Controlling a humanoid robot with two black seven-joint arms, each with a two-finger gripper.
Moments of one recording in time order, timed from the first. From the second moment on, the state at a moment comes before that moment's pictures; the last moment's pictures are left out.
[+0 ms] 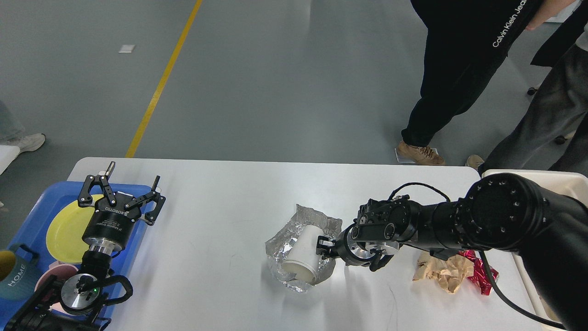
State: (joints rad) left arm -0.25 0.17 -1.39 -0.77 0.00 -0.65 -0.08; right arm 1.28 0.13 -0.91 0.87 0.04 0.15 -0.24
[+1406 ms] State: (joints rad) left arm -0.25 0.17 -1.39 -0.77 0.00 -0.65 -0.08; right arm 1.46 0.04 -0.96 1.05 0.01 0.20 -0.32
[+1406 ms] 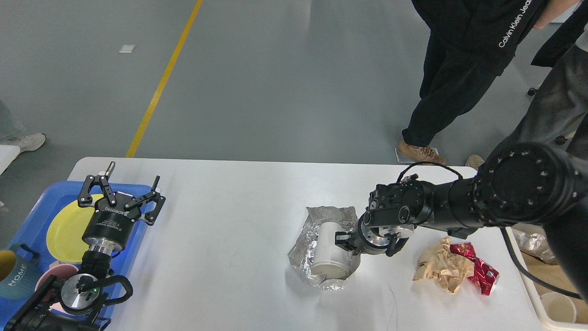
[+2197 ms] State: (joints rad) left arm -0.25 0.17 -1.39 -0.77 0.00 -0.65 -0.08; right arm 2.31 -0.27 -1.34 1.56 0.05 0.64 -0.16
